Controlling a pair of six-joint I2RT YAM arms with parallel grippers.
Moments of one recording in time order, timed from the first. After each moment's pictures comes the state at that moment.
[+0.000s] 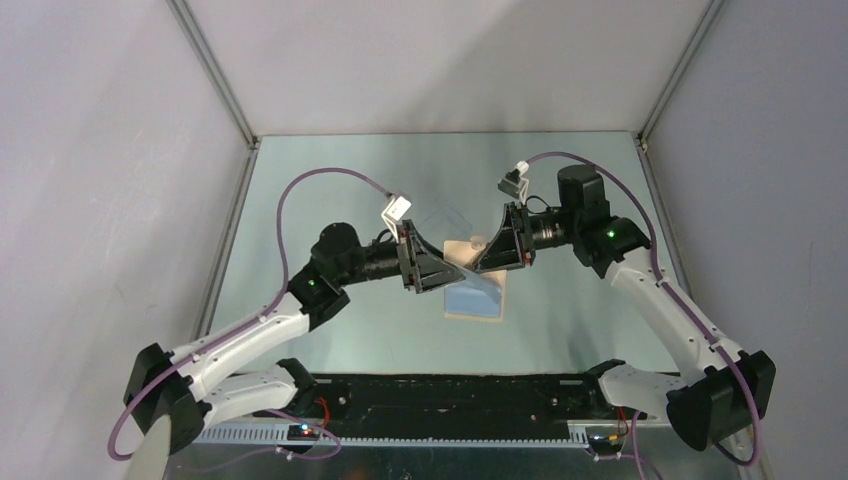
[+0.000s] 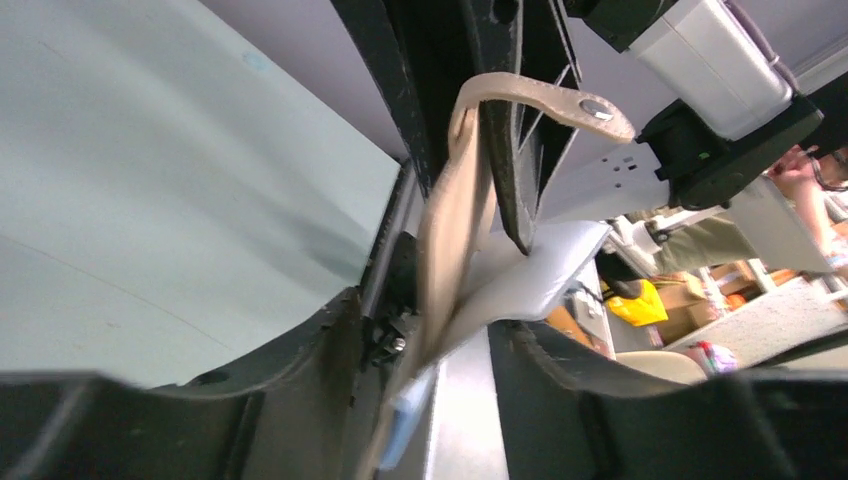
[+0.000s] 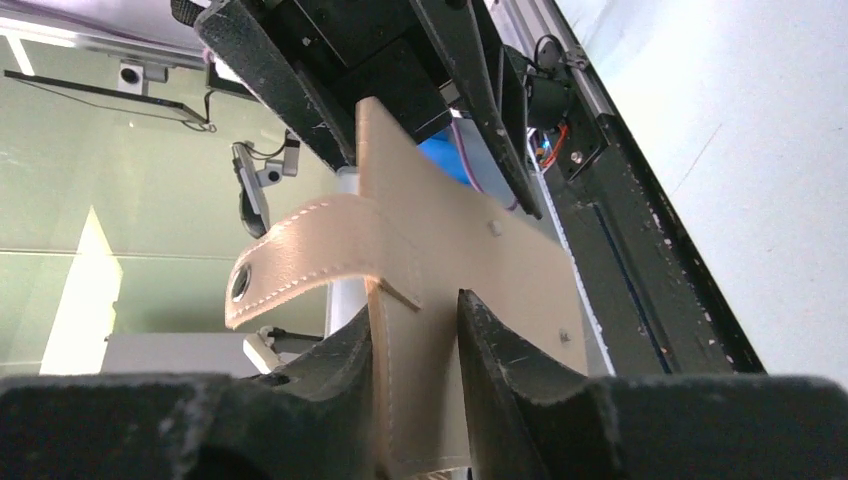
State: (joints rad) left arm -0.77 1.03 0.72 0.36 0.60 -0.73; right arm 0.42 1.16 1.11 -0.48 -1.20 0.68
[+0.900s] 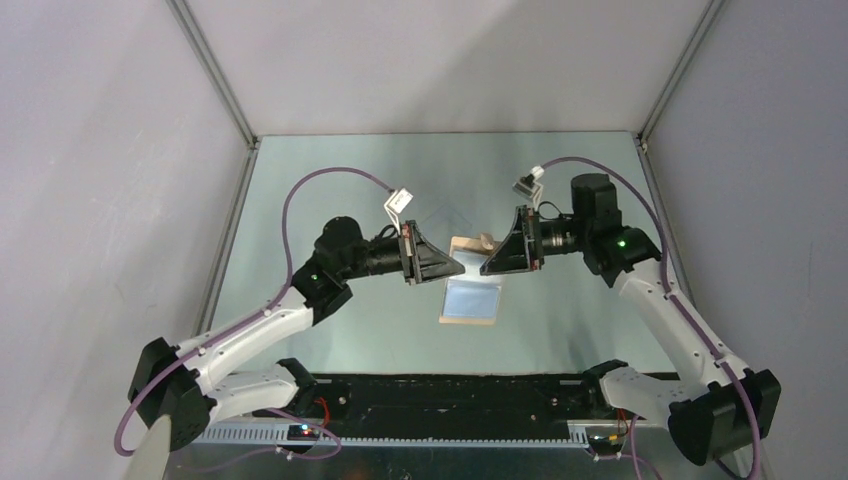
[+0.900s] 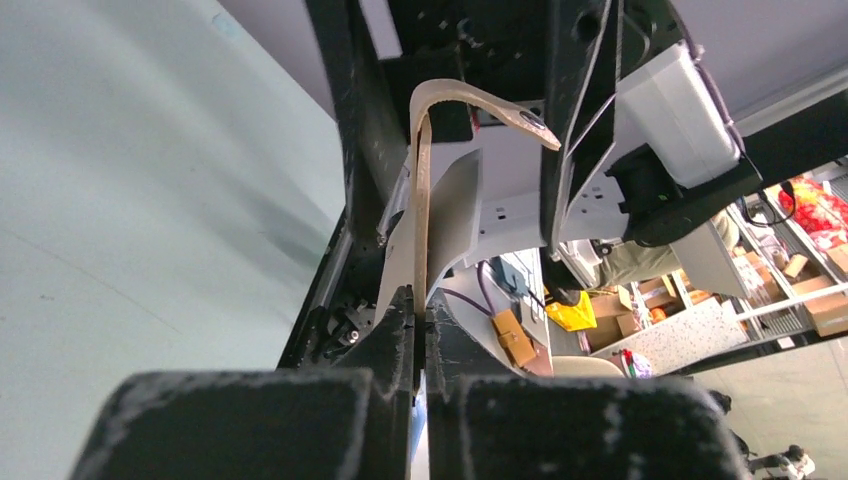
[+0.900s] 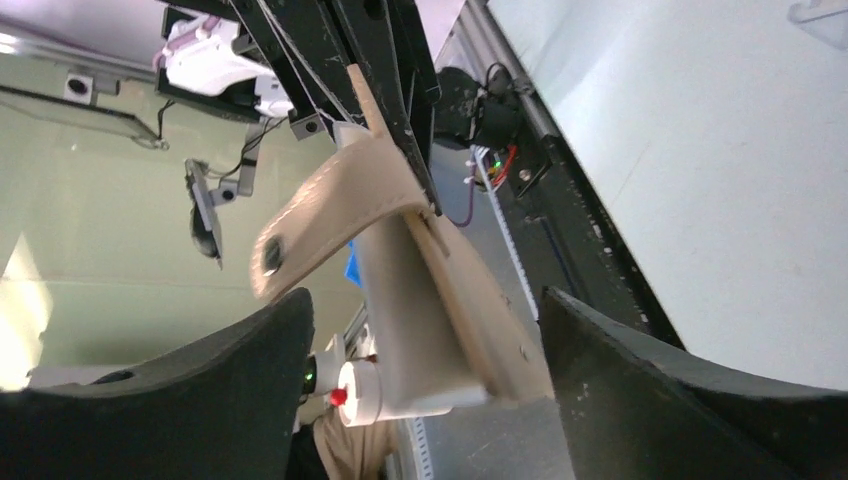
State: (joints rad) left arm -0.74 1.08 0.73 0.35 0.64 -0.88; right arm 0.33 1.08 1.04 -0.49 -1.16 0.58
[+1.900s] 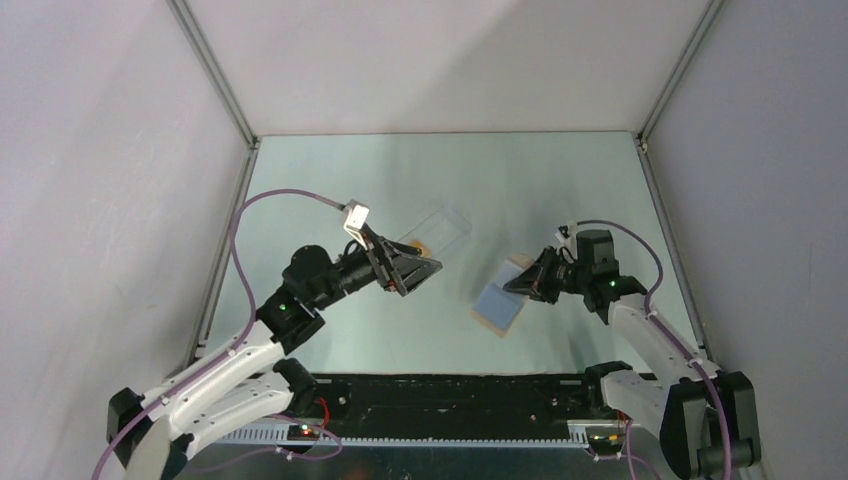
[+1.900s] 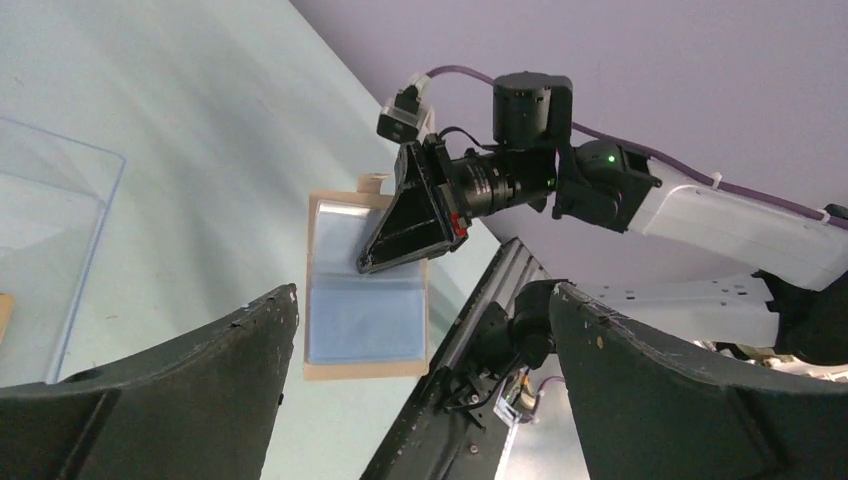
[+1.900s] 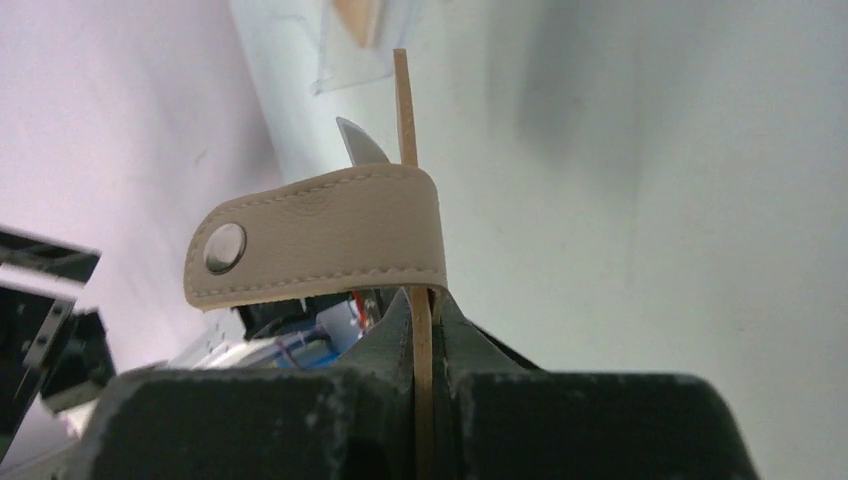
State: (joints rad) left arm -0.74 0.78 0.60 0.22 0.27 -0.71; right arm 0.20 1.02 0.56 -0.29 -0.72 0.82
